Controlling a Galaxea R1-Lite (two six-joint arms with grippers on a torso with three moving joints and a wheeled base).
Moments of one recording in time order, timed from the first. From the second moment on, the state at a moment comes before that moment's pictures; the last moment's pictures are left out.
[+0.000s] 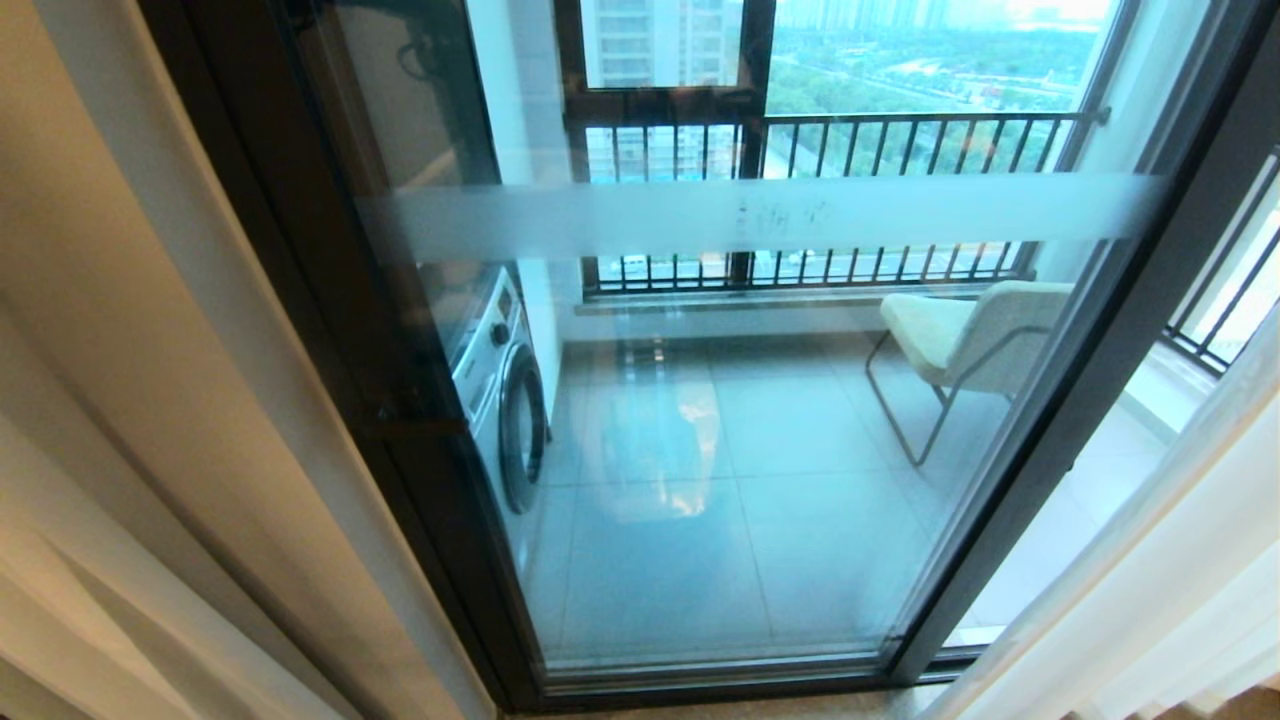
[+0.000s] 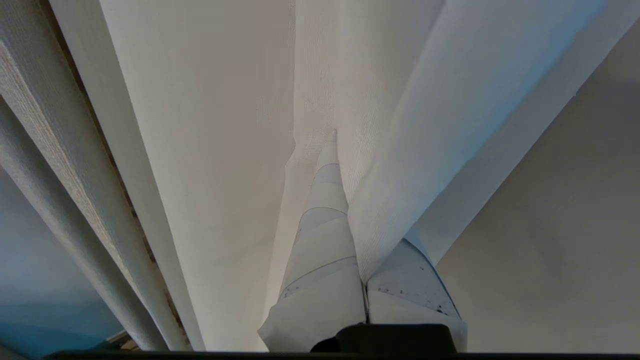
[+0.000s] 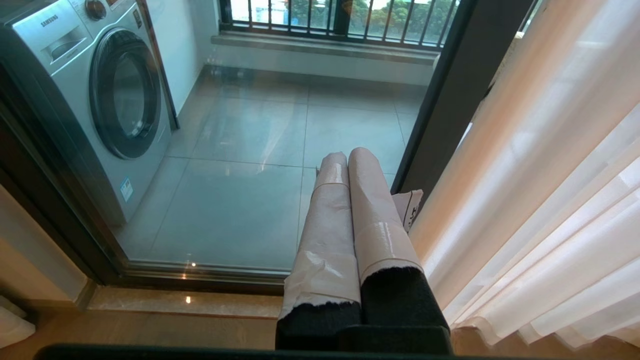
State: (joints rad) left arm 0.61 1.66 -1.98 0.38 0.33 -0.25; right arm 0.00 0.00 0.00 0.00 0.05 -0.11
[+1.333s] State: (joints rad) left arm 0.42 1.50 -1.91 0.38 0.04 -0.31; right arm 0.00 0.00 0.00 0.00 0.05 -0.11
